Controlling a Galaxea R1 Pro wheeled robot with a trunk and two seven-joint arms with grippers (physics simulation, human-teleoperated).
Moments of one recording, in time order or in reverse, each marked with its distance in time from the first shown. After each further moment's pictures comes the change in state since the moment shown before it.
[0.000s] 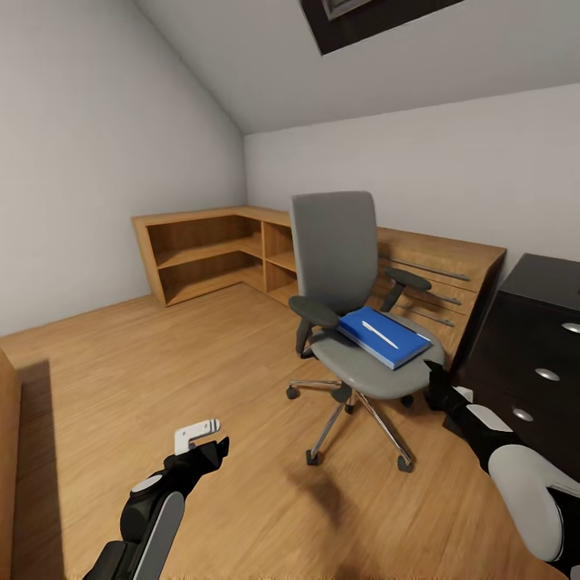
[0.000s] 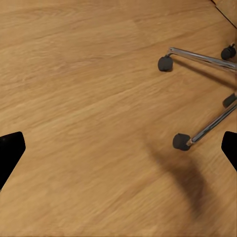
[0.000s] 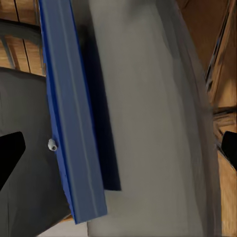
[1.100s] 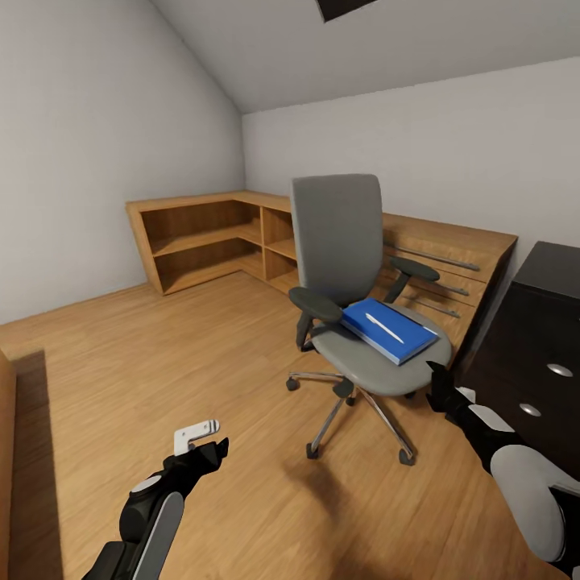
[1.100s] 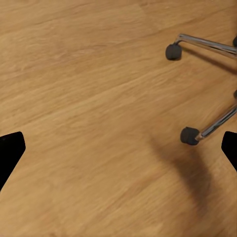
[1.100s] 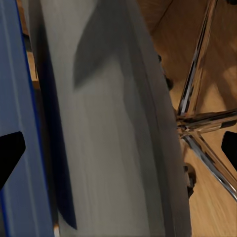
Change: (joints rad) left arm 0.000 0.005 0.001 0.005 0.000 0.000 -0.003; right arm 0.000 -0.007 0.001 0.001 0.002 -0.005 -0.006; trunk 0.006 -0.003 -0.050
